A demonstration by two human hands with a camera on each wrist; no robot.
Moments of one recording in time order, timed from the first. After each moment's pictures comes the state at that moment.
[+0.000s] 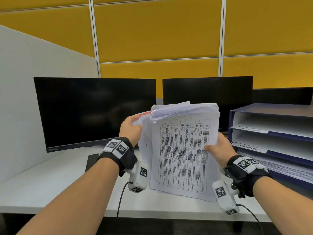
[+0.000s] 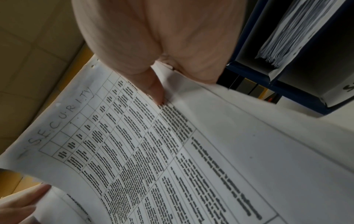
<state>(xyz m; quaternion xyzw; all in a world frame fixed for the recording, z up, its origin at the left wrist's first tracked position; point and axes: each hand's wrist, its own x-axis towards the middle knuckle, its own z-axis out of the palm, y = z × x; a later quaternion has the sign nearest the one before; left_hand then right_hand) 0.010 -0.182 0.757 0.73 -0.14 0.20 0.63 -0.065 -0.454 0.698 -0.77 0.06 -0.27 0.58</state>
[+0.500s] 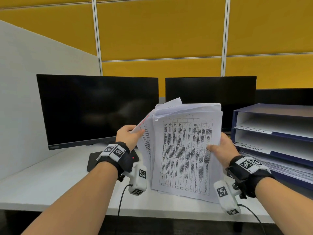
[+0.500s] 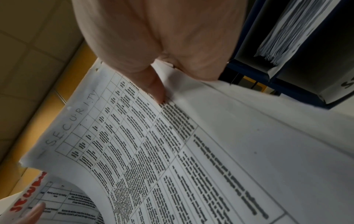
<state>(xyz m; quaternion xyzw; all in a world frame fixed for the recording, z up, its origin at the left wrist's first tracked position) 0.025 -0.166 0.732 0.74 -0.07 0.17 0.65 -0.067 -0.449 0.698 -0.77 0.07 -0.27 0.57</state>
